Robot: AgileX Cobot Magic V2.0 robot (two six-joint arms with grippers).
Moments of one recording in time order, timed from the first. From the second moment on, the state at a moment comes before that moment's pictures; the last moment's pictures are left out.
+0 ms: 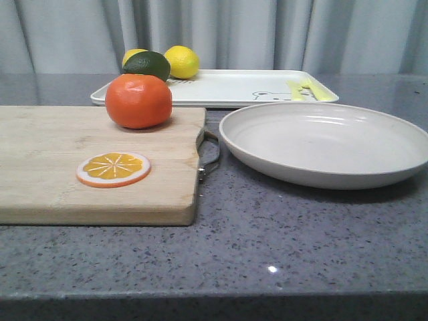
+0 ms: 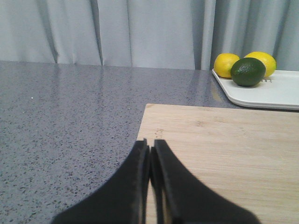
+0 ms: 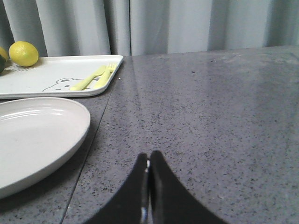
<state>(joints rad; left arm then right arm) 0.07 0.00 0.00 -0.12 0.09 0.01 0.04 -0.01 0.03 -0.11 0.07 0.24</state>
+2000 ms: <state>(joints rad) 0.07 0.13 -0.13 -0.07 0.07 0.01 0.04 0.13 -0.12 -0.16 0.13 0.23</state>
